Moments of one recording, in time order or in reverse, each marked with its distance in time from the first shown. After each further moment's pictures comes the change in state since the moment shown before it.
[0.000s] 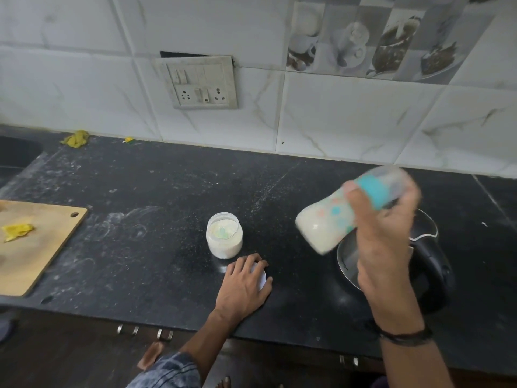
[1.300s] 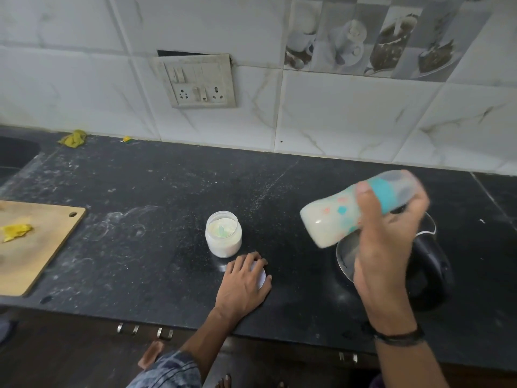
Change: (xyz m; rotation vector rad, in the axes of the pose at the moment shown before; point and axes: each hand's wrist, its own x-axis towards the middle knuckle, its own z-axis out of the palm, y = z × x) left_hand 0.000 0.001 -0.003 0.000 -0.026 -0.002; right_hand -0.002 0.011 -0.005 0.048 0.096 -0.031
